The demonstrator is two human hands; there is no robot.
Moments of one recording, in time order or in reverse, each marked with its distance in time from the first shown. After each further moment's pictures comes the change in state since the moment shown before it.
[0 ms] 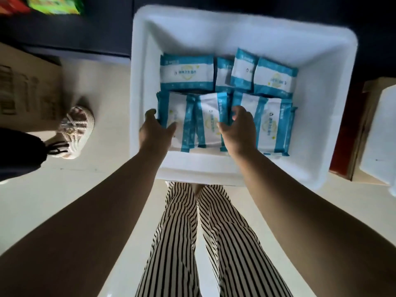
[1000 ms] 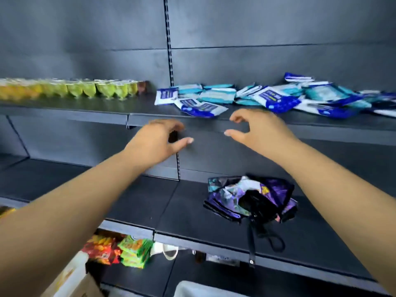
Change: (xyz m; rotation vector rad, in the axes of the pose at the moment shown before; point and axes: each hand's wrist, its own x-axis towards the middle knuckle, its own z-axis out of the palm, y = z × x) left_hand -0.331 0.365 -0.440 0.387 0.788 1.114; right_hand -0.268 -0.344 -0.532 -0.273 0.646 -1.144
